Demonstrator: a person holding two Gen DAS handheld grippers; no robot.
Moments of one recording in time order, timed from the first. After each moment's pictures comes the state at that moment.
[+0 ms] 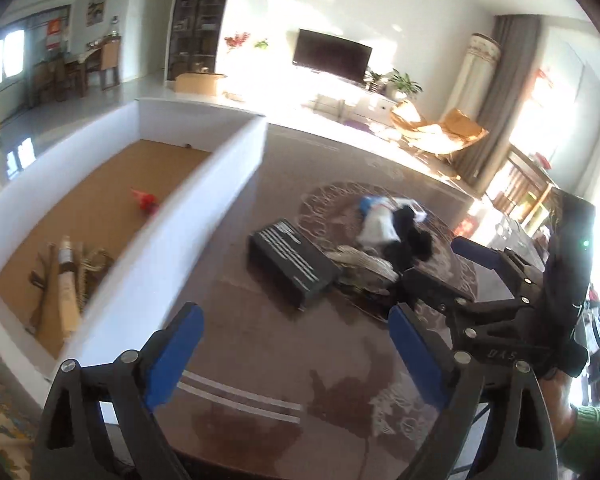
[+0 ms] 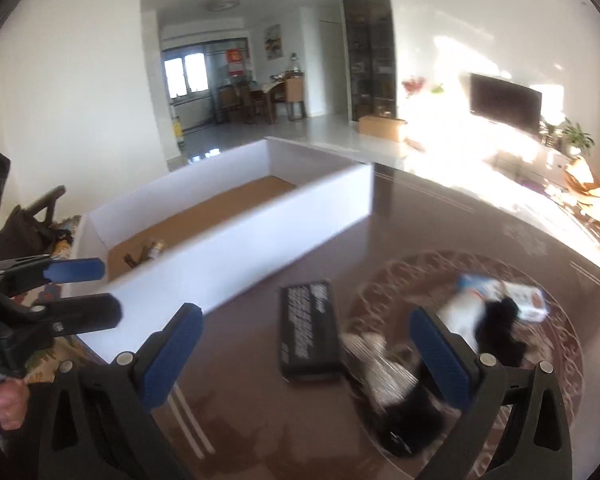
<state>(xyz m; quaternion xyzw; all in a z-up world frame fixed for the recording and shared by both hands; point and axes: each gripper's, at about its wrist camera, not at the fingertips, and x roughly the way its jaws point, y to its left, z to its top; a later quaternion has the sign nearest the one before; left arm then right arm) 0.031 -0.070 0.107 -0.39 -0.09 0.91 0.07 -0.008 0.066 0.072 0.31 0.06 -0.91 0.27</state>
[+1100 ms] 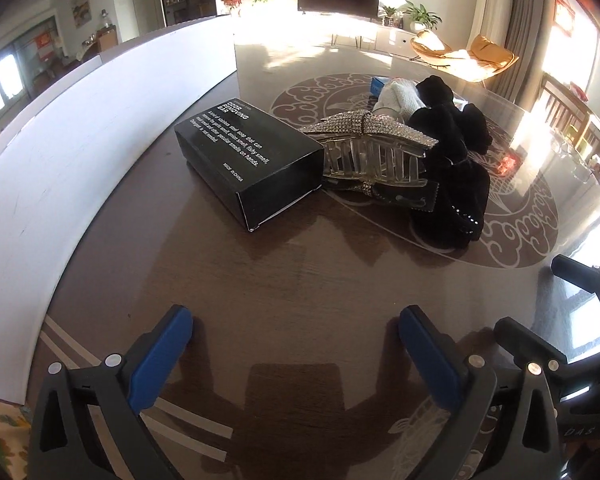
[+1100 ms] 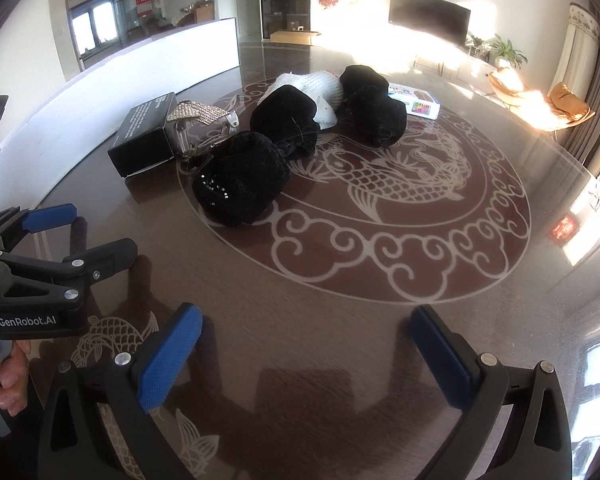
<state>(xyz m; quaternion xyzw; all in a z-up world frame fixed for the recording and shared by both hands) -0.013 0.012 -0.015 -0.47 0.00 0.88 0.00 0.022 0.175 -0.033 0.45 0.08 -0.88 0.14</state>
